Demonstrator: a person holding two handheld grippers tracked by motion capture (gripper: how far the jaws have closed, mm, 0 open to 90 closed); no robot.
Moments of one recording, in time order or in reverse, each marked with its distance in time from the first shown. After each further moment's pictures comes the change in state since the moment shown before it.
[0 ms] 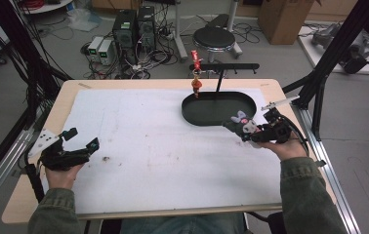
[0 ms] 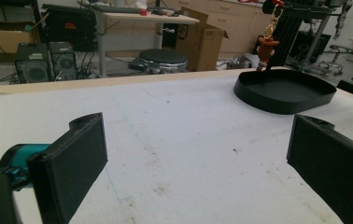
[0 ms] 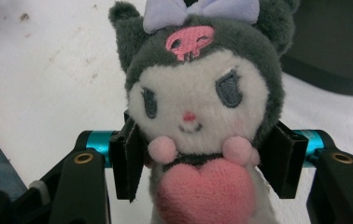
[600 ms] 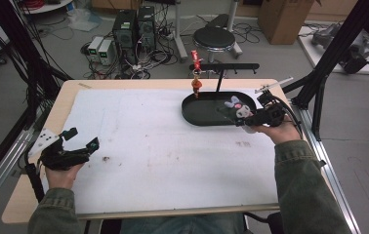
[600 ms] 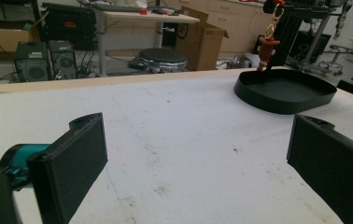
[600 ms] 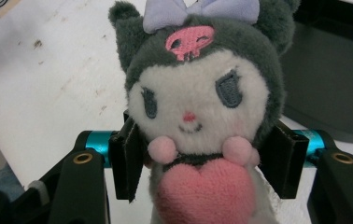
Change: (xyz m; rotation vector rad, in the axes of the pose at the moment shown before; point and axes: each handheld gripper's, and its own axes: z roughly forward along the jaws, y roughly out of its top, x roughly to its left) left arm 0.001 0.000 0.001 -0.001 -0.002 -0.006; right arm 0.001 0.047 0.000 -0.010 0.022 -0.007
